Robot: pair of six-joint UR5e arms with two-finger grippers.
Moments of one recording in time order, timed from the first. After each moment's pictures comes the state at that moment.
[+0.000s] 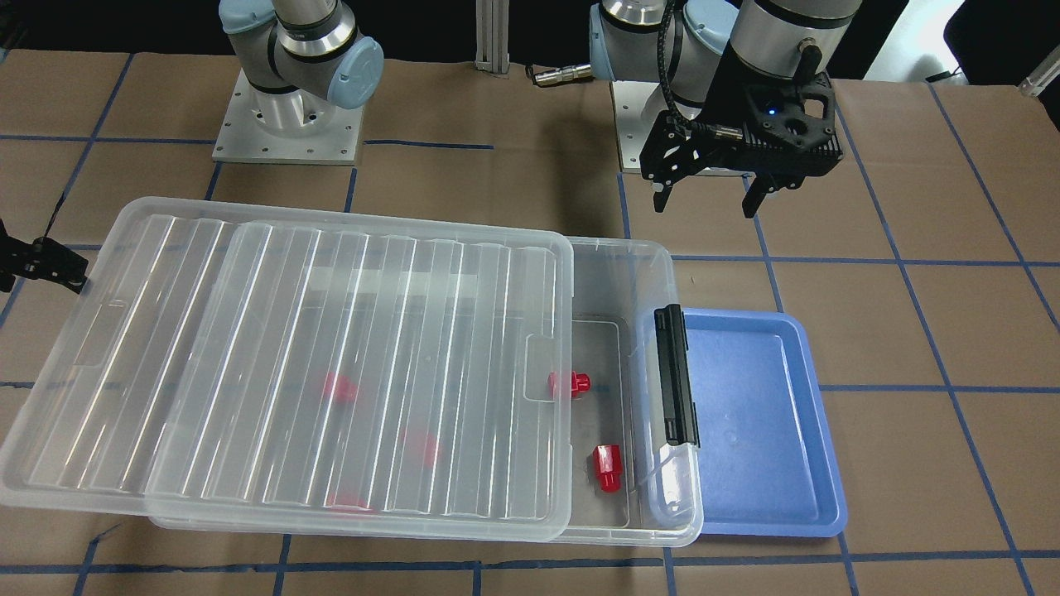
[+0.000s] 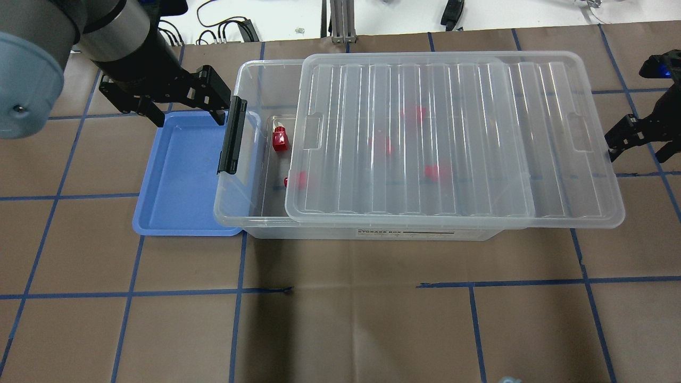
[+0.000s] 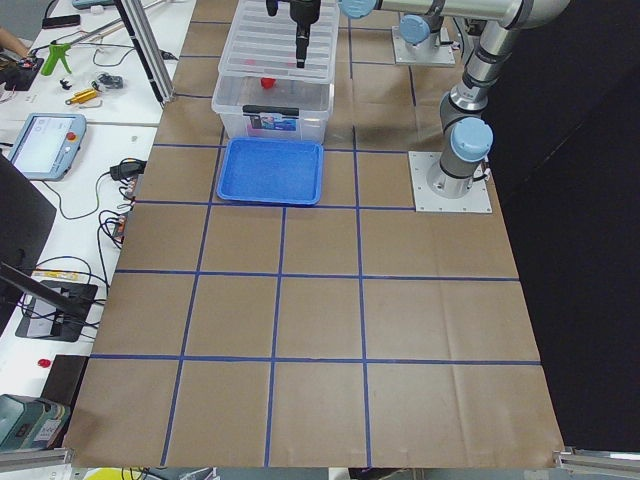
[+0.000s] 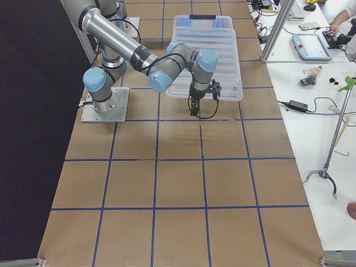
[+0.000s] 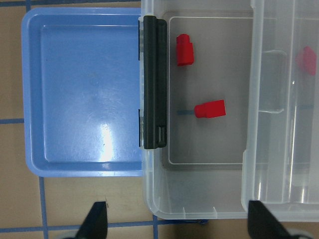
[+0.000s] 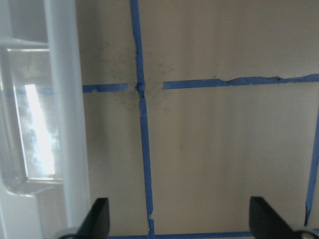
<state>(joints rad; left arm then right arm) -1.60 -1.55 -1.56 -1.52 1.55 0.00 1.06 -1.42 1.75 -1.81 -1.61 -0.48</state>
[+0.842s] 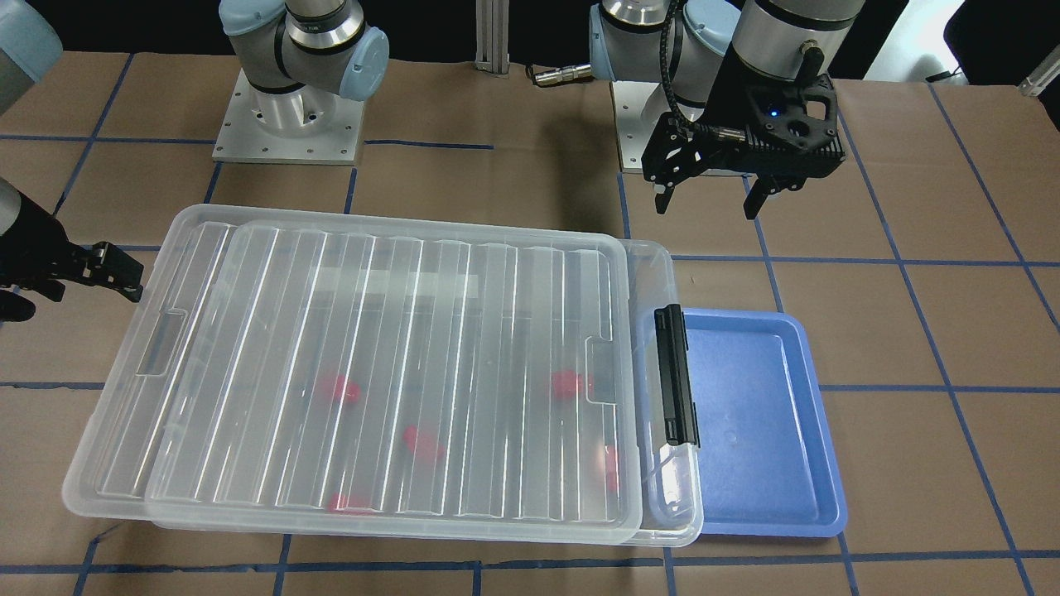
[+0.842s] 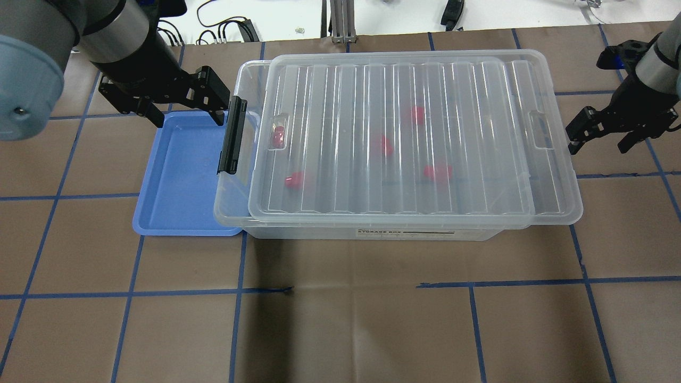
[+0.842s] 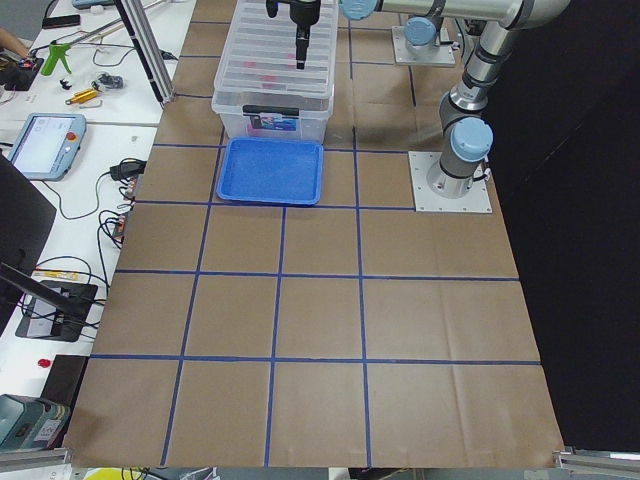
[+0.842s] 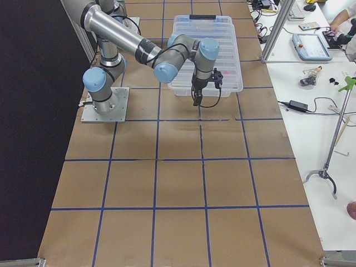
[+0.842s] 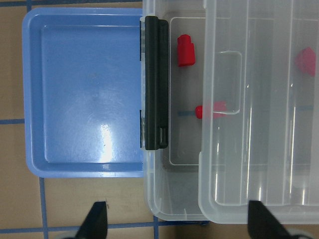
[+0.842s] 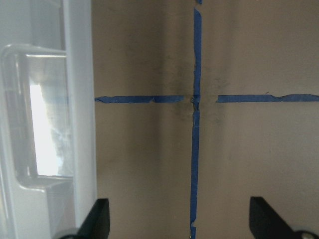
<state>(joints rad) -1.60 -1.54 -1.57 -1.52 1.55 0.00 1.18 -1.44 1.75 -1.80 -1.59 -0.38</state>
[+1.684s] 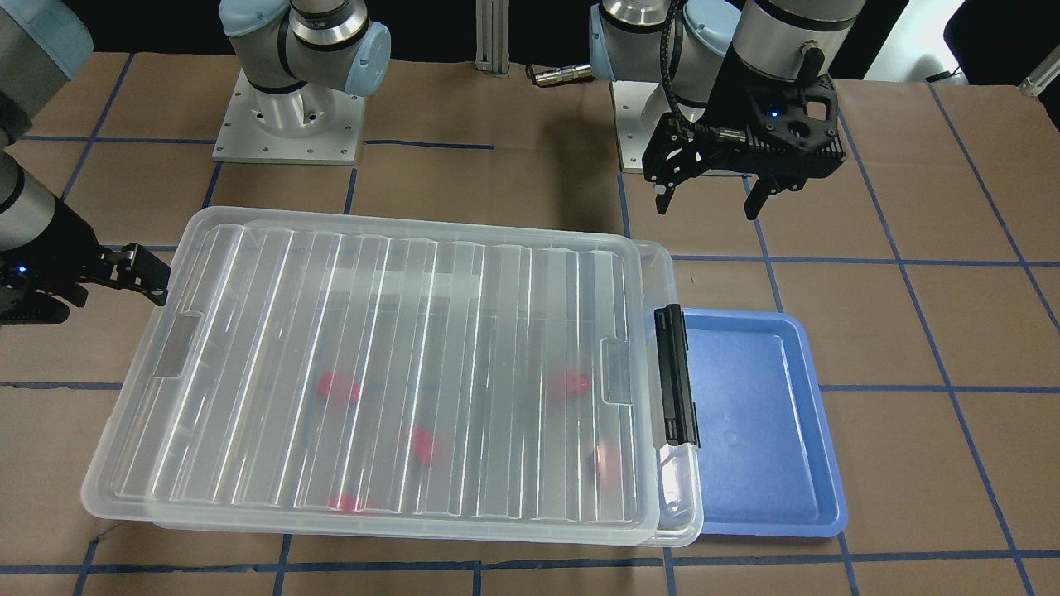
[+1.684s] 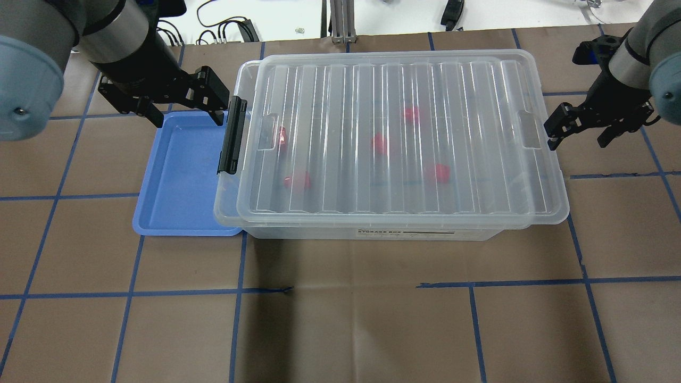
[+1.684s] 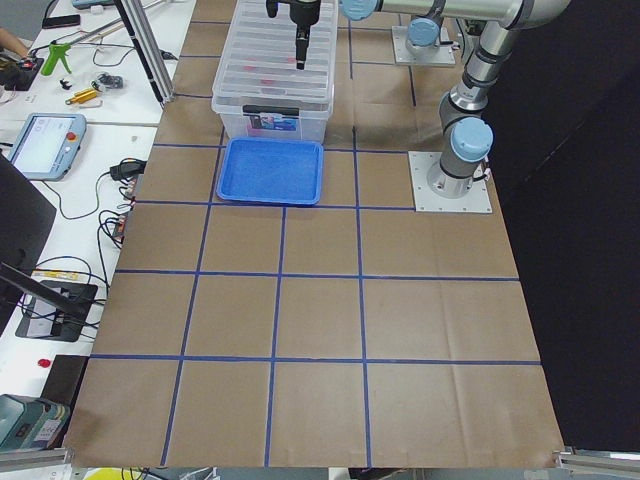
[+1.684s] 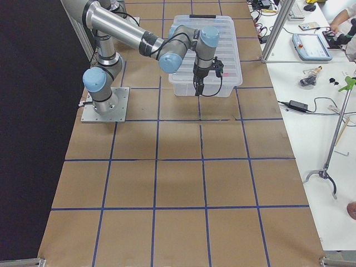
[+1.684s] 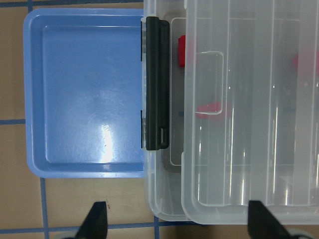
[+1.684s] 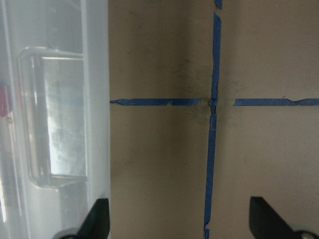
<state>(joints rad) -1.60 -1.54 -1.57 -1.52 1.55 0.00 1.24 -1.44 1.73 -1.81 -1.59 -0.35</state>
